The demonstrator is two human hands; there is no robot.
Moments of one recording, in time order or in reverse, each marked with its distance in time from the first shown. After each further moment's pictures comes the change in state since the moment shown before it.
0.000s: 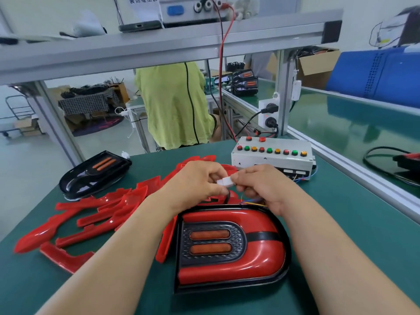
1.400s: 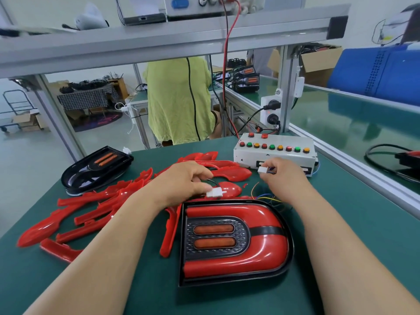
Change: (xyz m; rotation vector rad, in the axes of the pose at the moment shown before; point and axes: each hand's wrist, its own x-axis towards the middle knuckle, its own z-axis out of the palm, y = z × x) left_hand -0.009 -0.030 -0.024 0.238 0.011 -0.064; right_hand 0.010 0.017 -0.033 -0.699 0.358 -0.089
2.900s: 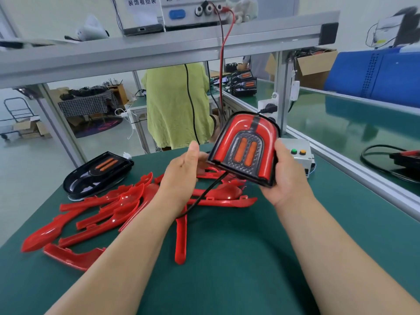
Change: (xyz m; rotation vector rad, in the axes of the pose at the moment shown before) left_hand -0.006 0.027 0.018 -0.552 0.425 -0.114; right_hand -0.013 -0.040 0.002 1.559 -0.103 0.148
